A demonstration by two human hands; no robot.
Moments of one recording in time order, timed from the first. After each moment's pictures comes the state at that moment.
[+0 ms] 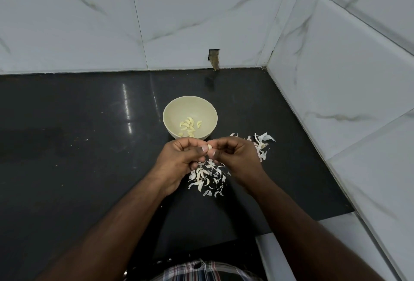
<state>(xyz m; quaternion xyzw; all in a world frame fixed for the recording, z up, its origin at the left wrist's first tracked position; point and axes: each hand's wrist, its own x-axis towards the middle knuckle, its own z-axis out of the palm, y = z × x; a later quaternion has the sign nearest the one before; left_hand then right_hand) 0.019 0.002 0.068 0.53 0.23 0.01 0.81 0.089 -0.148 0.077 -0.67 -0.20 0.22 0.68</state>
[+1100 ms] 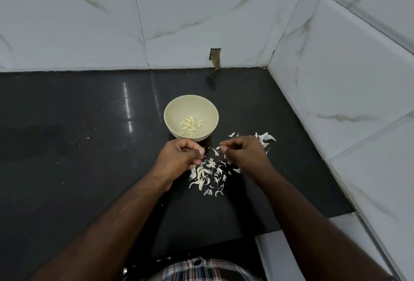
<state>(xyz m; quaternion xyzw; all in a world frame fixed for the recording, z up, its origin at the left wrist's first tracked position) 0.023 0.011 0.057 0.65 0.28 0.00 0.71 0.118 -0.159 0.063 -0.83 -0.12 0.20 0.51</state>
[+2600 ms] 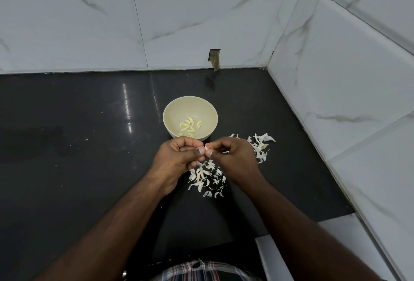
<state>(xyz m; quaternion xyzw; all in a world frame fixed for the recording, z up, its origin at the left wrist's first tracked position) 0.020 0.007 0.067 0.53 0.25 0.03 0.81 0.092 -0.139 0.072 -0.79 -0.20 0.15 0.57</state>
